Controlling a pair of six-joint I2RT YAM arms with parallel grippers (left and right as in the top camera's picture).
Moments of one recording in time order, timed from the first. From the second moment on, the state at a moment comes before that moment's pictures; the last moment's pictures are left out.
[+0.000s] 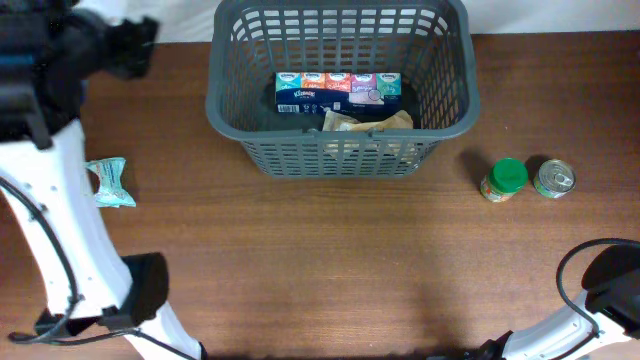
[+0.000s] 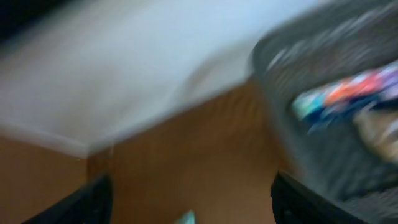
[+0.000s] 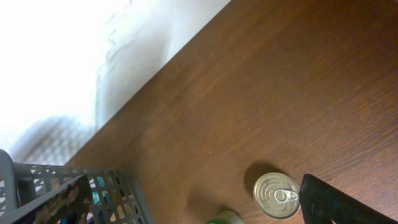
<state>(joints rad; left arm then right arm) 0.11 1.95 2.80 -1.51 0.06 0.48 -0.68 1.95 2.29 -1.23 -0.44 0.22</state>
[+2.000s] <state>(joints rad) 0.48 2.14 1.95 -1.12 0.07 0.21 -0.68 1.95 2.29 -1.23 -0.44 0.22</state>
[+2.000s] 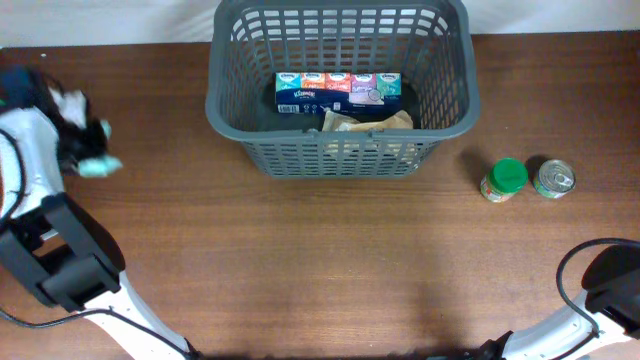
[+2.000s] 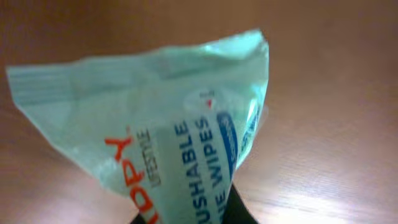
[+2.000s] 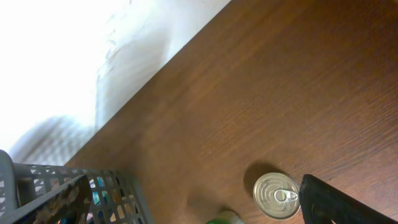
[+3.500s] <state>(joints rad) -0.34 2.40 2.50 -1.39 0.11 1.14 -0.68 1.95 2.29 -1.23 -0.44 0.22</state>
